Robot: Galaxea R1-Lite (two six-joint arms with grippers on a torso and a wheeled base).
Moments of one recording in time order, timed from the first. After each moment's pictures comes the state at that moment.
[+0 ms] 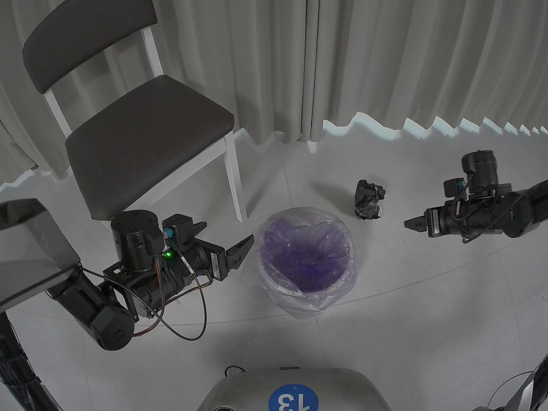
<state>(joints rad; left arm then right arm) -0.47 1.93 -0.60 -1.13 -0.04 -0.05 0.12 1.82 -0.98 -0.22 0.04 0.01</state>
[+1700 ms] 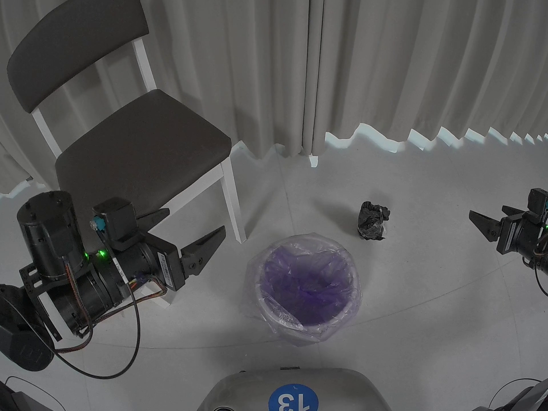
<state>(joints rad) -0.57 1.45 -0.48 -0.87 0.02 -0.04 0.03 1.29 -0.46 -0.59 0.07 0.03</state>
